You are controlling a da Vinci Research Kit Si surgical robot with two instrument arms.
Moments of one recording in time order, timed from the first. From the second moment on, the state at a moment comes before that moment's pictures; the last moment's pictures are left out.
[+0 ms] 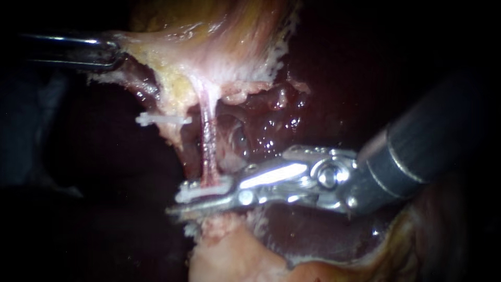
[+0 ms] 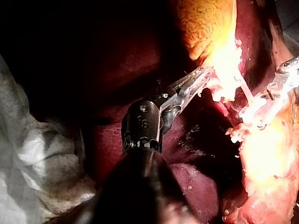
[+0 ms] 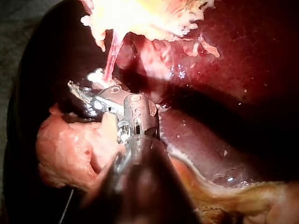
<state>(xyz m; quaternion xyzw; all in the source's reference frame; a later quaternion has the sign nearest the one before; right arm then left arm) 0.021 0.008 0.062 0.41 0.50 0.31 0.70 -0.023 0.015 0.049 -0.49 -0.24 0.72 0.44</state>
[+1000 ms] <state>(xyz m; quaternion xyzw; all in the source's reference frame) 0.004 0.013 0.059 0.19 0.51 0.14 0.83 -0.022 0.015 0.049 -0.49 -0.24 0.72 0.44</state>
